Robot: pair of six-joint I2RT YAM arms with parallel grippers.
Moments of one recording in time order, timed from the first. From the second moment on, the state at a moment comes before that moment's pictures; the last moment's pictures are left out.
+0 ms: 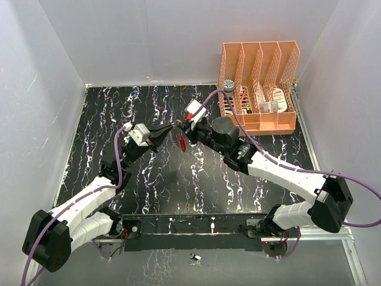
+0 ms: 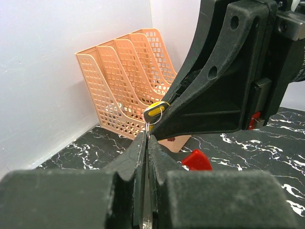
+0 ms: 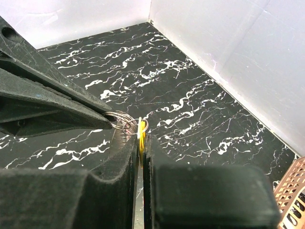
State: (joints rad) left arm -0.49 0.98 0.48 0.83 0.42 0.02; right arm 0.86 1.31 1.03 0.25 -0.01 -0.18
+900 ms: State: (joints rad) left arm -0.50 1.03 0.50 0.85 0.38 0.01; right arm 0.88 1.30 1.10 0.14 0.02 -0.29
